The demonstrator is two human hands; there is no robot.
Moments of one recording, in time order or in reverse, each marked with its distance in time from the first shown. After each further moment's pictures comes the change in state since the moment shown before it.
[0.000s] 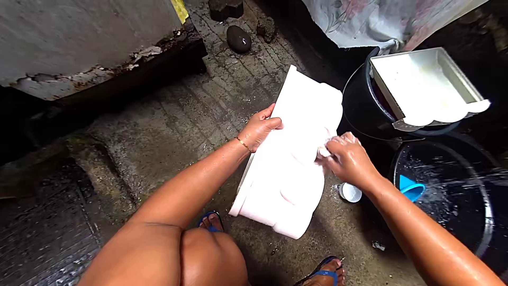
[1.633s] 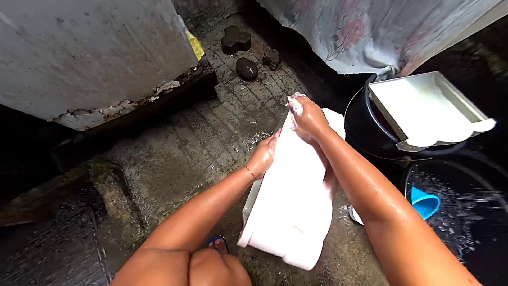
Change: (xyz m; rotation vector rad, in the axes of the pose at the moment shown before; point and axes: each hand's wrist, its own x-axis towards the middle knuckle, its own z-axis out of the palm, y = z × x) left_hand -0.005 -0.011 -0.001 0.221 0.042 0.097; right_hand 0.198 0.015 0.025 0.116 0.002 0.245
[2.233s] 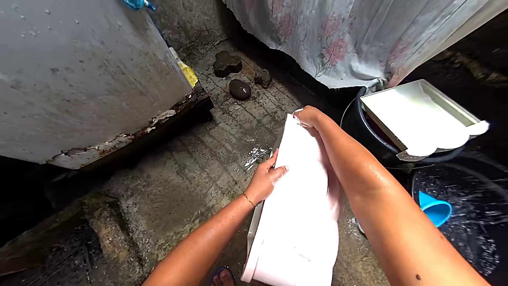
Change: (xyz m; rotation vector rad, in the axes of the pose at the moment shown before) left_hand 0.018 -0.003 -0.017 -0.033 -0.087 0.024; right_hand 0.094 0.059 0.002 0.112 -0.269 0.526
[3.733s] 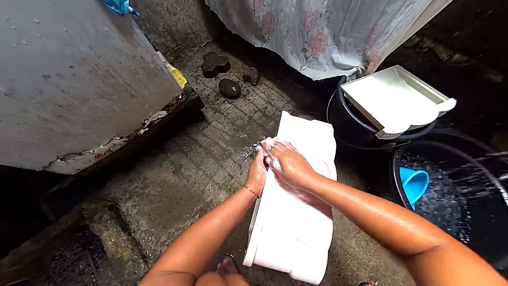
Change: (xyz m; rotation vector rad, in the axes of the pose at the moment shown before) left_hand -0.021 -0.009 0.036 -0.203 0.254 0.018; right_hand -0.234 -0.001 0.081 -0.139 0.126 -0.640
